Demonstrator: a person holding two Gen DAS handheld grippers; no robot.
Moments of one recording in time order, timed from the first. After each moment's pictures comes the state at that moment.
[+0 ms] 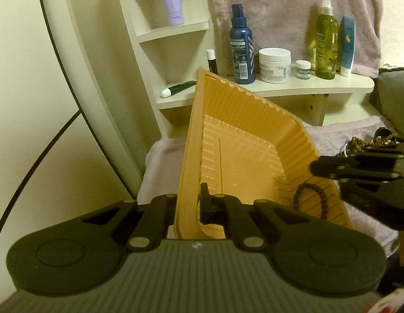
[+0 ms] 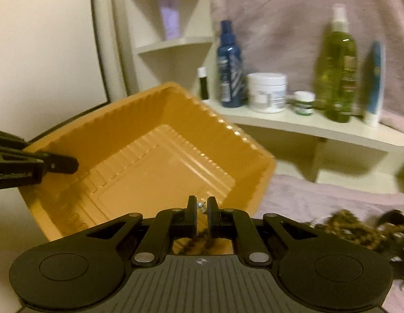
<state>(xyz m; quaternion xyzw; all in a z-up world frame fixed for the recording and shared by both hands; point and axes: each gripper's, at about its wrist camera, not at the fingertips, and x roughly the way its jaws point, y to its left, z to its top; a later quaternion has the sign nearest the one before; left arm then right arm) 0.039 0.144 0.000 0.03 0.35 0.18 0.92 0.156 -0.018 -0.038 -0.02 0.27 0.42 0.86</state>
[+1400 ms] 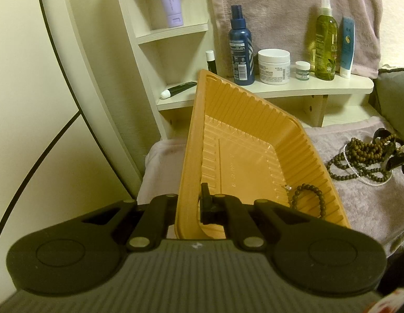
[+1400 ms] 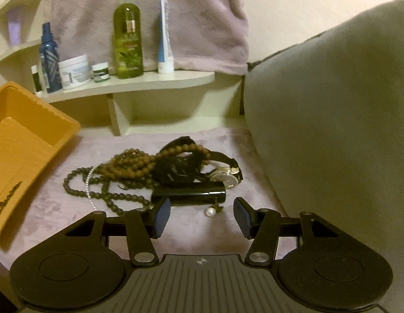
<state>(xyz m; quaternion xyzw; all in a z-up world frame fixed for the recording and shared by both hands) 0.040 0.143 0.003 0.03 0.35 0.18 0.92 0.171 -0.196 -0.087 0.00 0.32 0.15 0.94</state>
